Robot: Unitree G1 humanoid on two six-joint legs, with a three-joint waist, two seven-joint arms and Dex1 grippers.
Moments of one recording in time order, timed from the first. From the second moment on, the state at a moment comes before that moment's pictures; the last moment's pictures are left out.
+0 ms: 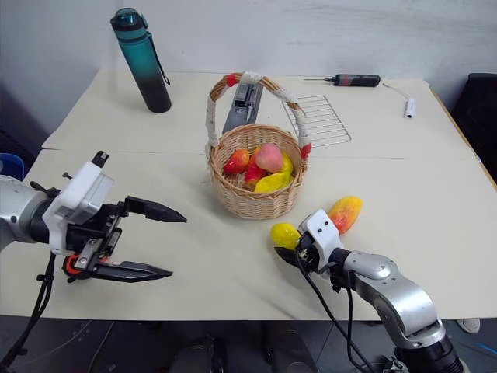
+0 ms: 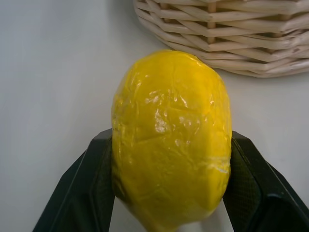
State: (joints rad) left arm -0.36 1.13 0.21 -0.54 -0.90 0.78 -1.16; right arm -0.10 -0.60 0.10 -0.50 0.48 0.75 0.55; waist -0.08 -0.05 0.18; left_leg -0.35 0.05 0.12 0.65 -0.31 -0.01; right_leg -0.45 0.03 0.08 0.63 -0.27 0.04
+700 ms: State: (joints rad) left arm -0.42 1.02 0.22 -0.49 -0.89 0.78 -1.02; right arm -0.76 -0.41 0.19 -0.24 0.48 0.84 0.47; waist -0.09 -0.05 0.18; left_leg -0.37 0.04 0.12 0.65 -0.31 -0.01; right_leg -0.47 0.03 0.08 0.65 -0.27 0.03
